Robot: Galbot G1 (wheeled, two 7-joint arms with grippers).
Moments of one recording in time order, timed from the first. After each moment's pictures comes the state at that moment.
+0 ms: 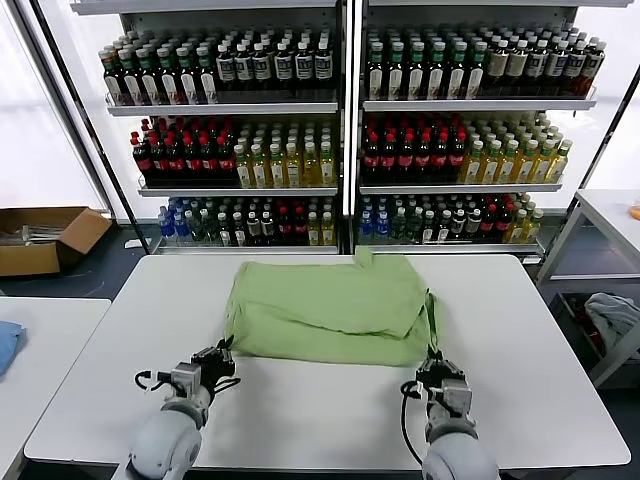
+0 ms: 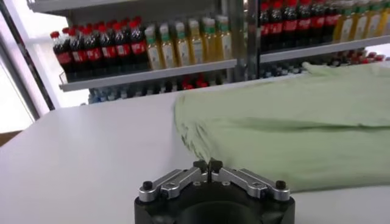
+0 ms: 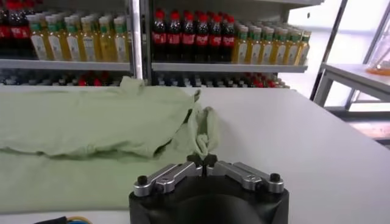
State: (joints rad) left arm 1.38 -1.15 -0.38 -2.02 -0.28 0.47 -0.14; right arm -1.51 1.29 0.31 2.18 0.25 -0.51 0.53
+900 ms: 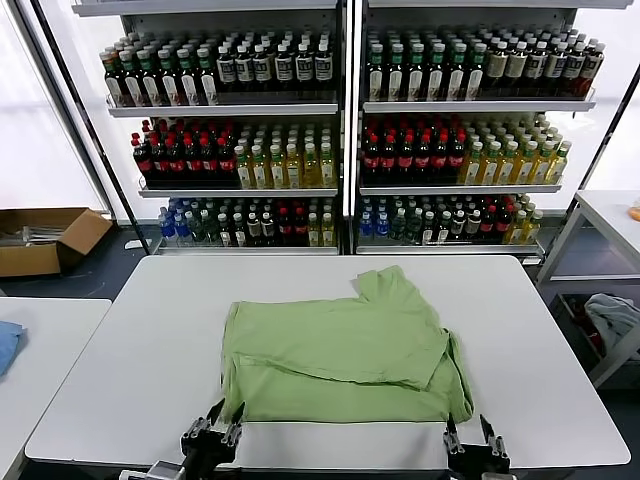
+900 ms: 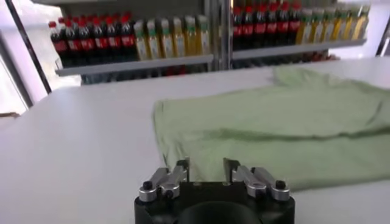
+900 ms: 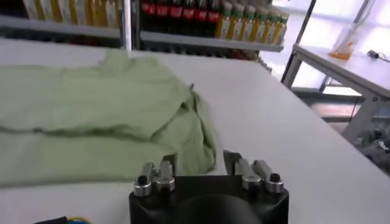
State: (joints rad) left arm 1.73 -1.21 -0.42 -2.34 -0.25 0.44 -0.19; right arm -1.74 1.28 0.44 2.42 0.26 -0.50 0.54
